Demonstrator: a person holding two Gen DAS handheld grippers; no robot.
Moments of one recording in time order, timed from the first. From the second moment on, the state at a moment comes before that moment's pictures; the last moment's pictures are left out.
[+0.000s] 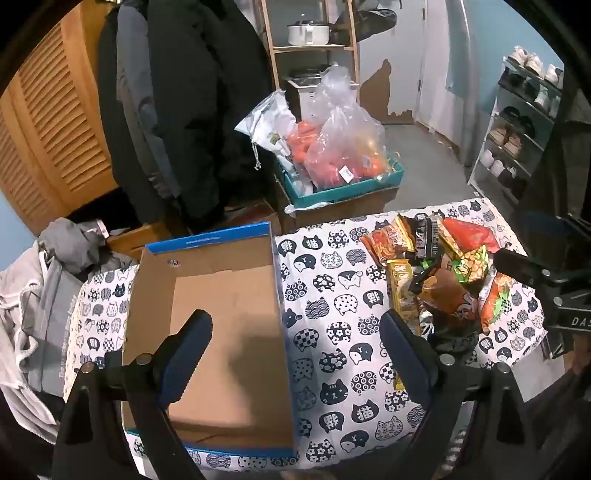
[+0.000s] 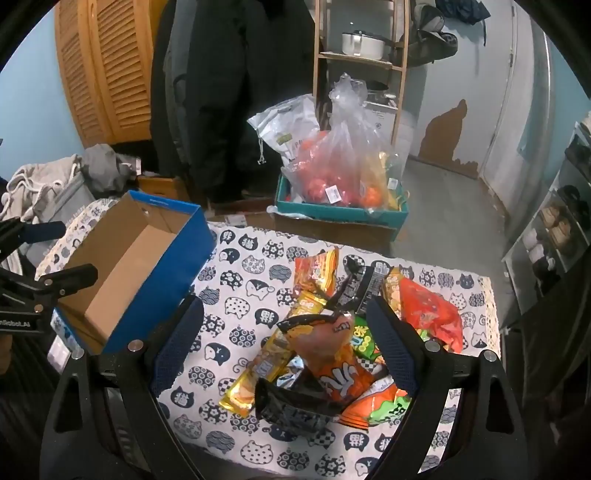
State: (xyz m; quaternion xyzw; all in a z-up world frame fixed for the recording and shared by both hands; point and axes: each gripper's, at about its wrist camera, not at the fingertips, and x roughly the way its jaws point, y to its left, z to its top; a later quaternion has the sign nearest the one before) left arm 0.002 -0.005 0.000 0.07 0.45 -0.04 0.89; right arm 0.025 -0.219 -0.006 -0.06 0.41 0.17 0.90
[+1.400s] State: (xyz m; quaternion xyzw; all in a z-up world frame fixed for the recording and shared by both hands) left arm -0.001 -0.007 -0.004 0.06 0.45 -0.05 0.89; right arm 0.026 -0.218 -0.011 -0.06 0.42 0.17 0.89
